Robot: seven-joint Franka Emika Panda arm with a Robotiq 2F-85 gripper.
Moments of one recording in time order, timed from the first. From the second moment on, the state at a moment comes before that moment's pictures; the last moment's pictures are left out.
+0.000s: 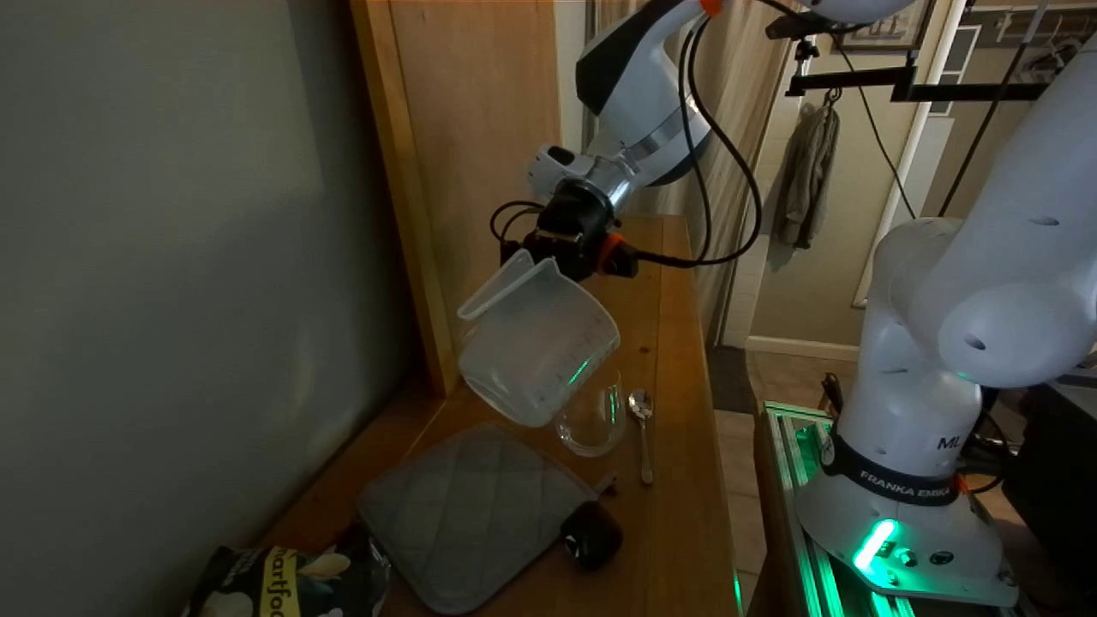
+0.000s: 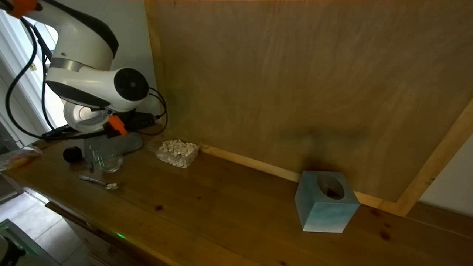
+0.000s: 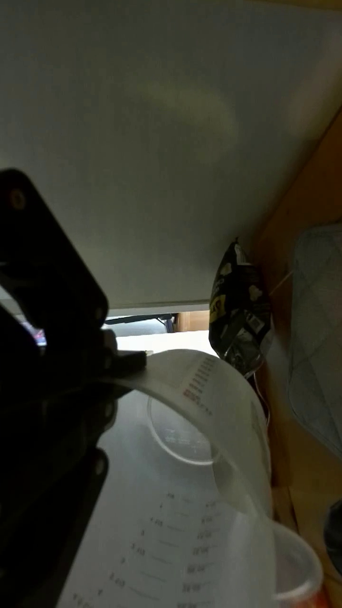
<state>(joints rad) -0.07 -0.36 -0.20 -2.63 1.14 1.98 -2.09</state>
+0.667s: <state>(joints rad) -0.11 -0.36 -0.20 -2.64 1.17 1.91 -2.20</state>
